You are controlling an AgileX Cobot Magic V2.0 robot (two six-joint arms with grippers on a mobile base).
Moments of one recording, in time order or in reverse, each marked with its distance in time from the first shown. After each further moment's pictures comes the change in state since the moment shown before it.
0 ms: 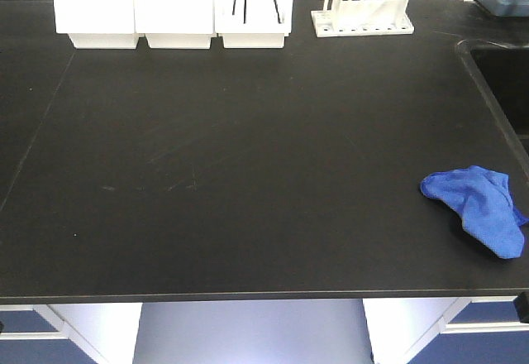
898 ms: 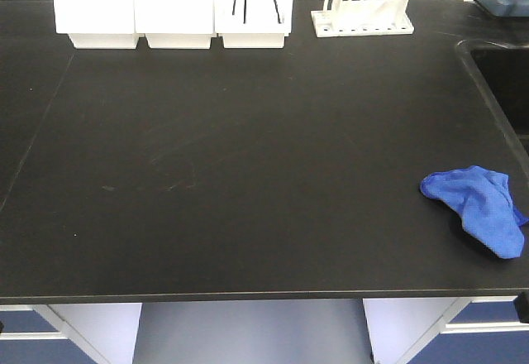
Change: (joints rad) left arm 0.000 0.000 0.000 0.000 0.000 0.000; right arm 0.000 0.000 0.000 0.000 0.000 0.000
